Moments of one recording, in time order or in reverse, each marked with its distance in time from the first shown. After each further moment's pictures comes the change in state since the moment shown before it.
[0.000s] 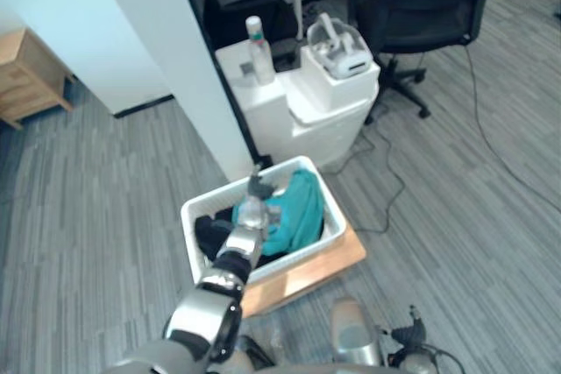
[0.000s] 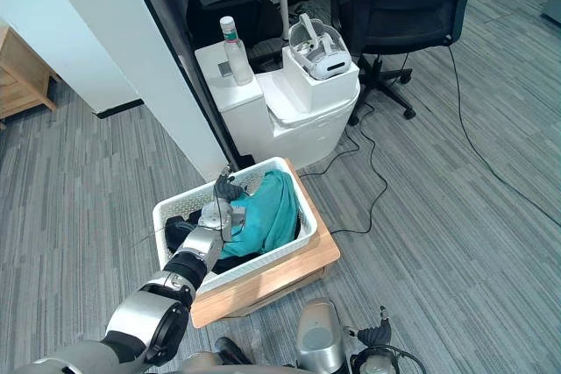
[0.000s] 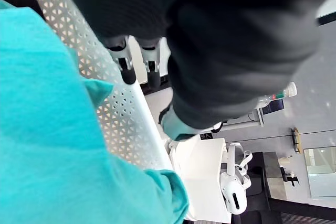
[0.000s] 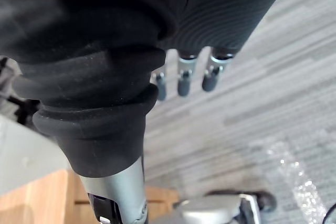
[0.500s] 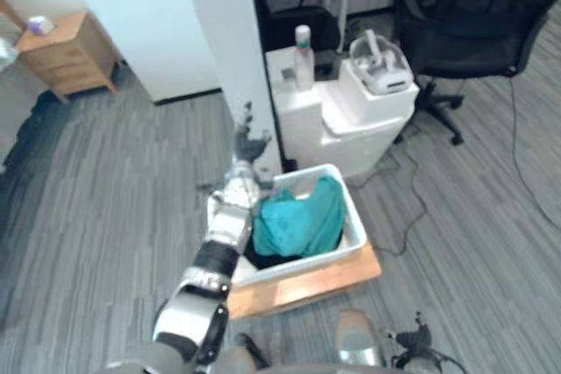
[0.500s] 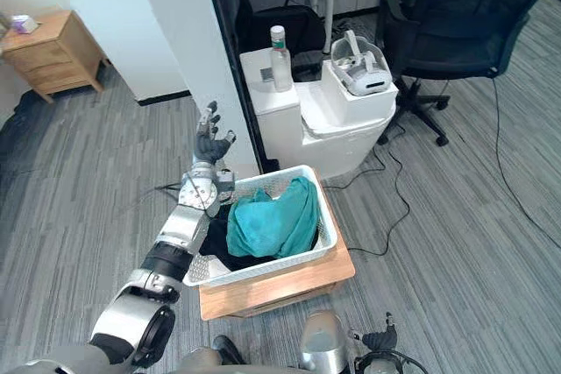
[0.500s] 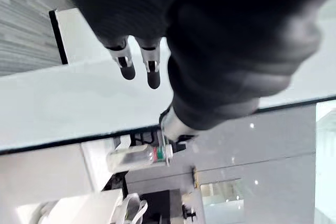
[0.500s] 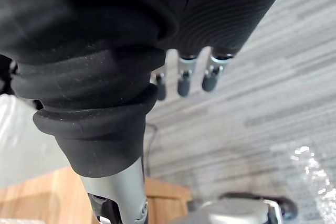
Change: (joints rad) left arm 0.198 0.089 0.038 -0.527 -0.032 -0.074 0.017; right arm -0.013 -0.011 -0.043 0.067 0.040 0.001 0.009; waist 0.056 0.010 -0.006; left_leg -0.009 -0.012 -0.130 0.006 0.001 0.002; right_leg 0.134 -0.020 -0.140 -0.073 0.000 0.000
